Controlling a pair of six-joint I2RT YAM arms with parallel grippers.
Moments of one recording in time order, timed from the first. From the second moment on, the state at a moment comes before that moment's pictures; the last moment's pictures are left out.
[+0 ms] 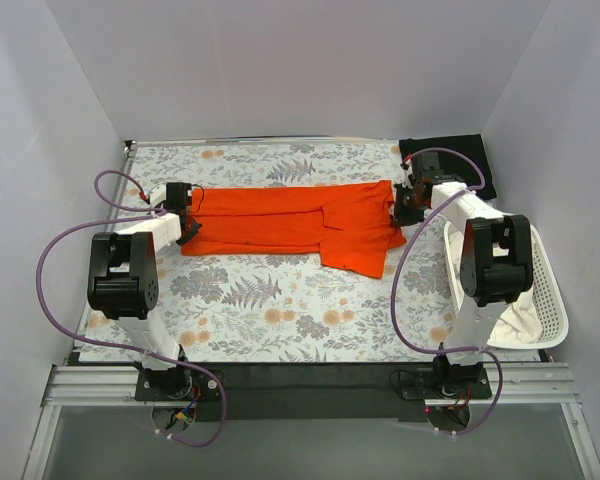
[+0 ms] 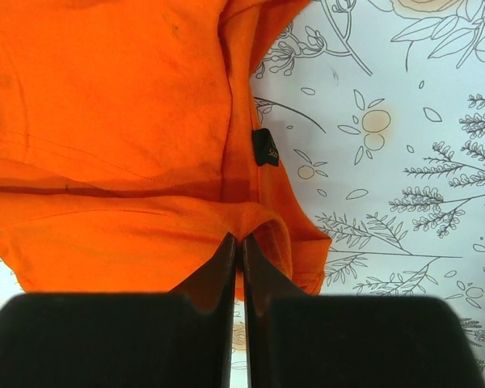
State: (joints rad) left arm -0.01 1.78 1.01 -0.21 -0.36 -0.69; right arm 0.13 1.85 1.33 -0.55 -0.18 0.21
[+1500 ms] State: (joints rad) left arm -0.16 0.88 0.59 -0.30 -0.24 -0.54; right arm 0.49 1.53 0.90 -0.55 0.05 0.22
